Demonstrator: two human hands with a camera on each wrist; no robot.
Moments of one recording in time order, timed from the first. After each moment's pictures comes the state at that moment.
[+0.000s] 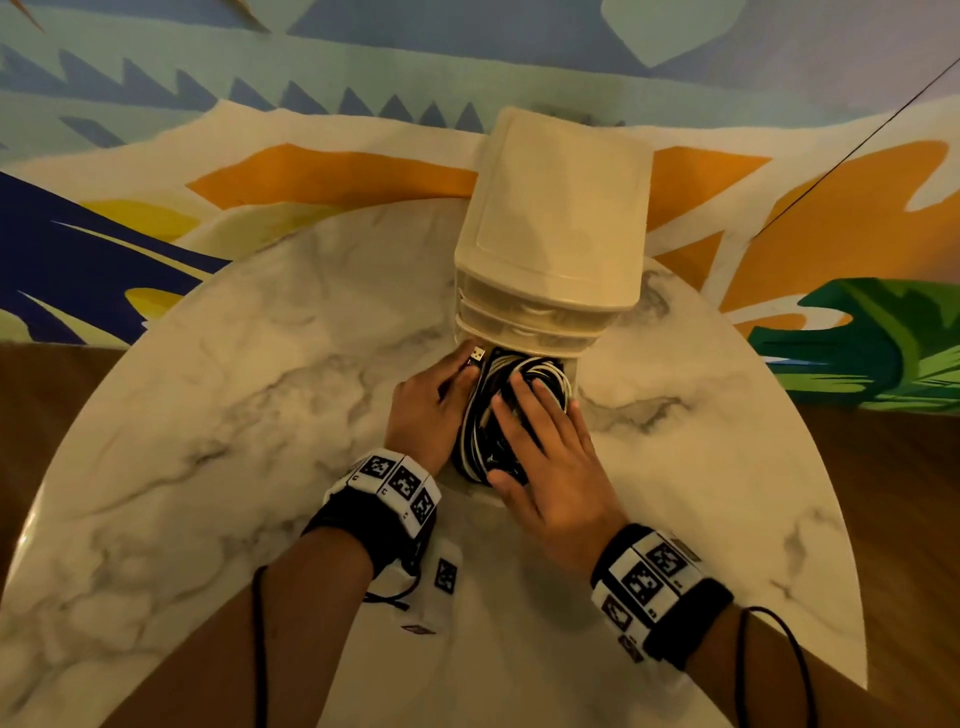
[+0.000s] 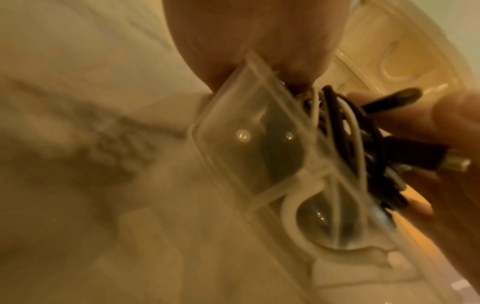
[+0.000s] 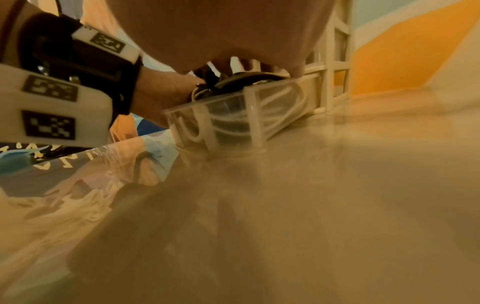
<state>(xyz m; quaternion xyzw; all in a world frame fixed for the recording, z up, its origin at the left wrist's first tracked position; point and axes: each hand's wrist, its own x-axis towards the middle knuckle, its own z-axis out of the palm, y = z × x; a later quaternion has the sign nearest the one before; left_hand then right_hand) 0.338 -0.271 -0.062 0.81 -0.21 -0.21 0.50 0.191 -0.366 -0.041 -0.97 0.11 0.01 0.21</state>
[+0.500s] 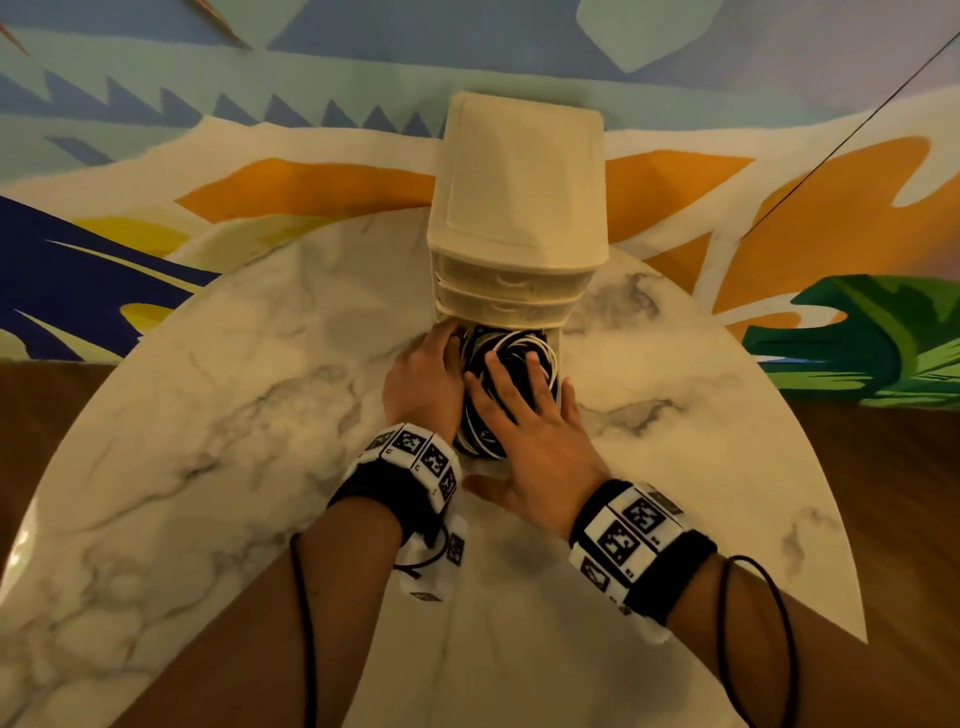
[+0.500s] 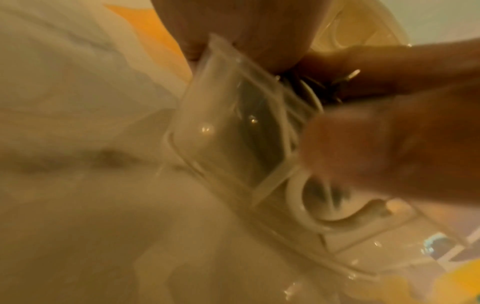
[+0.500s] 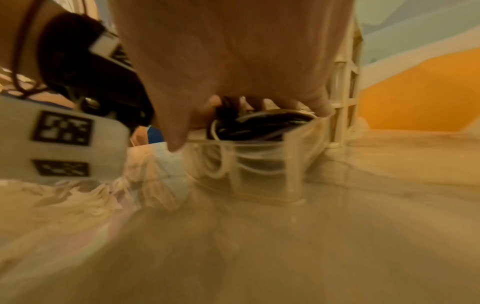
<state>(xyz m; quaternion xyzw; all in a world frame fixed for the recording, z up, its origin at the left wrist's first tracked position) 0.356 -0.304 -0.057 0.91 -0.21 -0.09 0.35 0.225 -0.381 -0.024 -0.98 0.10 0.13 0.14</state>
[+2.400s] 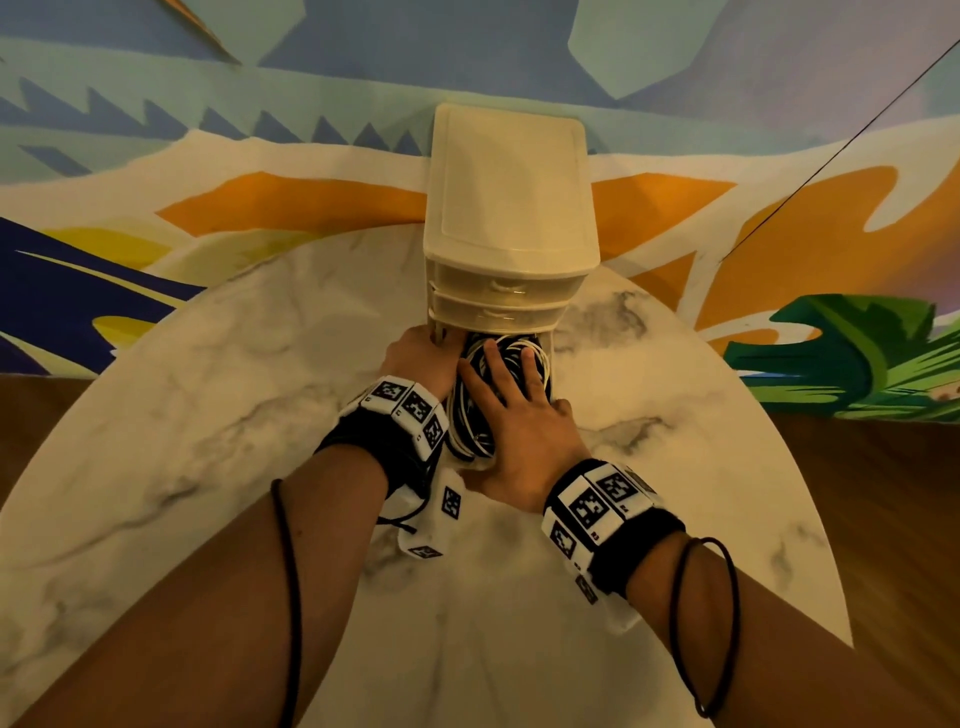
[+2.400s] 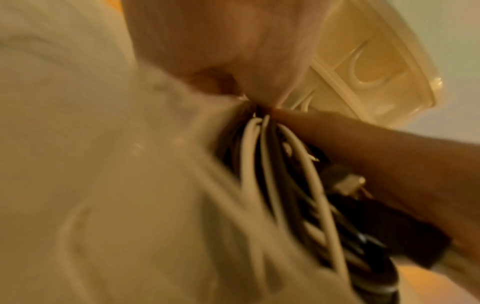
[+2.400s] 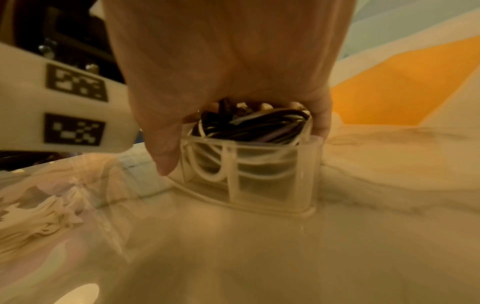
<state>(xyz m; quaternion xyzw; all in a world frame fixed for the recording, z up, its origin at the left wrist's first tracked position) 0.398 -0.330 -0.046 0.89 -0.12 -0.29 0.34 0.257 -0.391 -0.020 -0.96 0.17 0.18 0.15</state>
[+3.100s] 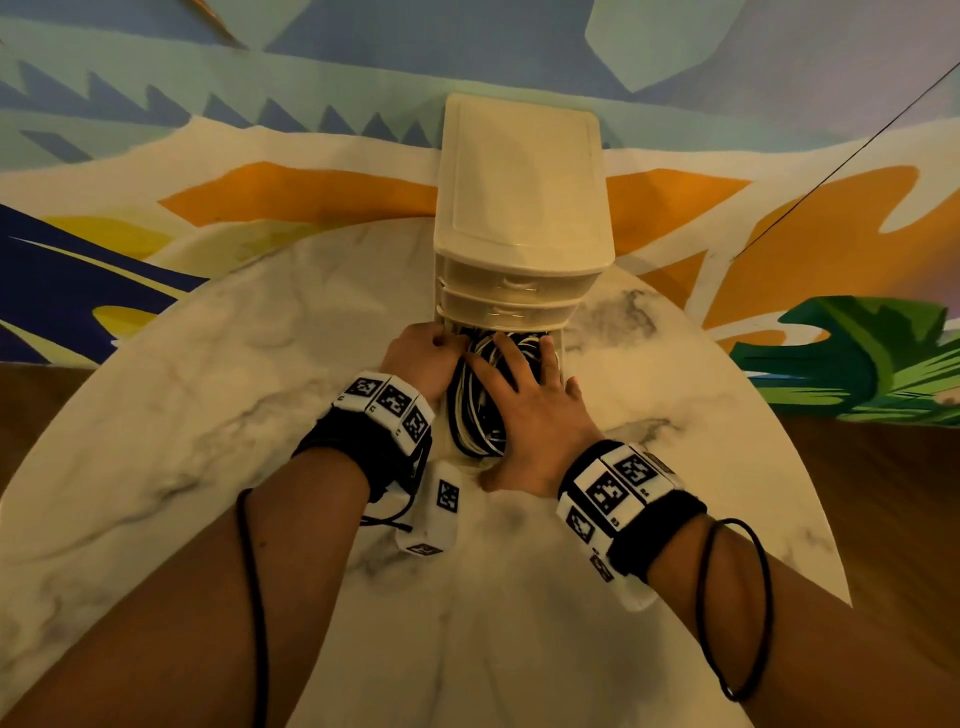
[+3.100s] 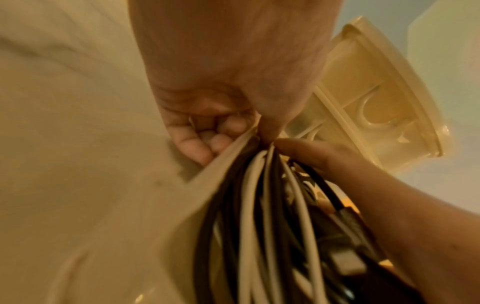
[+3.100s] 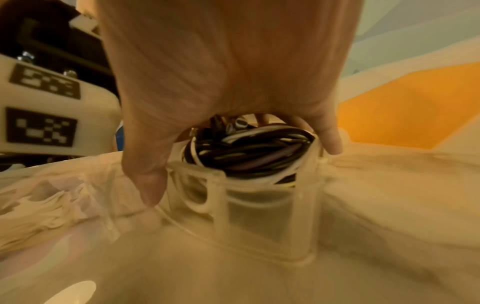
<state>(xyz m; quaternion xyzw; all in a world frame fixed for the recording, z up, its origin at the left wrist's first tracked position) 0.405 -0.323 -0.054 0.84 -0.15 -0.33 0.41 0.270 -0.396 -0.004 -0.95 0.19 0.23 0.13</state>
